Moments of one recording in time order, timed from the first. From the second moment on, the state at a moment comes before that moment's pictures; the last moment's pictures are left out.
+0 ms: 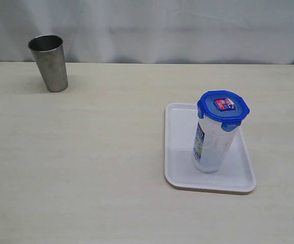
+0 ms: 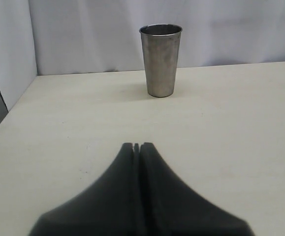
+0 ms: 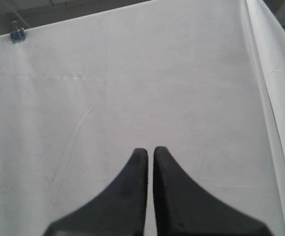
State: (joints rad) left arm -0.01 0.00 0.00 -0.04 0.31 0.11; right arm 0.06 0.10 -0.41 0.42 -0.17 -0.26
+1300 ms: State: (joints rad) left arm -0.01 0.00 0.00 -0.04 0.31 0.11; right arm -0.01 0.01 0.00 0.05 -0.05 -0.16
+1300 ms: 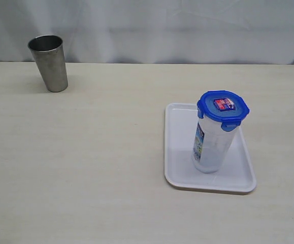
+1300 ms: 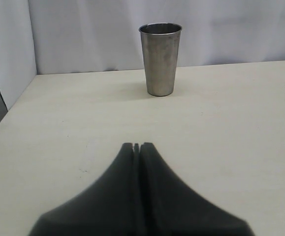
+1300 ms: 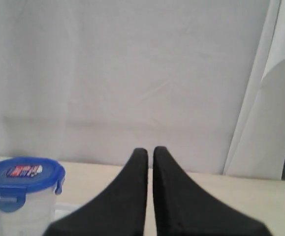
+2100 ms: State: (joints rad) left arm -0.01 0.00 0.00 -0.04 0.31 0.11; right arm -0.01 0.01 0.00 0.00 0.32 -0.02
